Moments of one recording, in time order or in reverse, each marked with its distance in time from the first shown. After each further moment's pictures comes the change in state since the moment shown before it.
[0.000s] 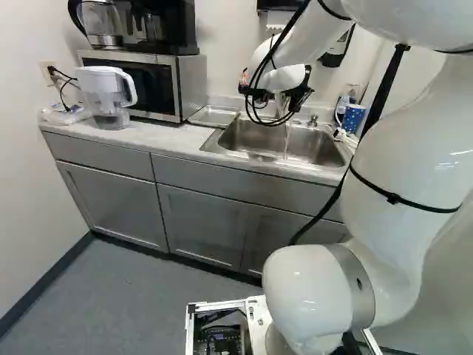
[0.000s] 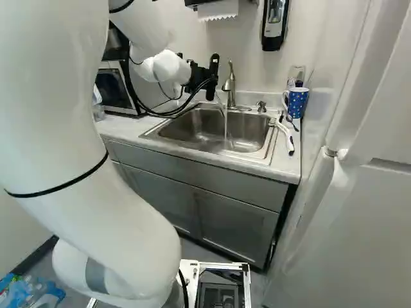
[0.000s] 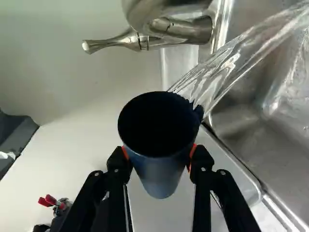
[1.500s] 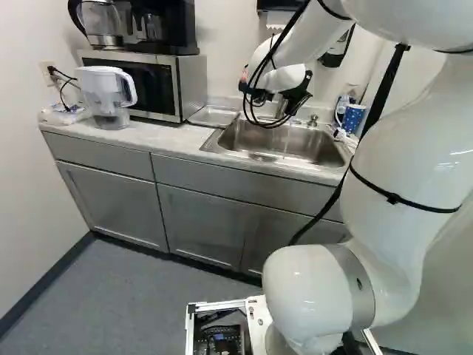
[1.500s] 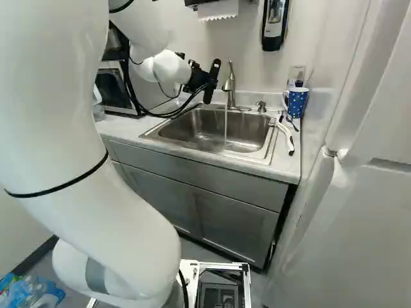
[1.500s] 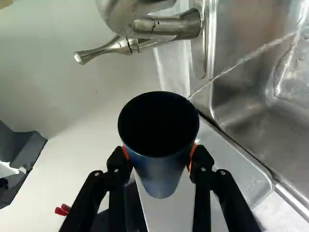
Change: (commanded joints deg) arm 0.0 0.0 0.0 0.0 0.0 6.1
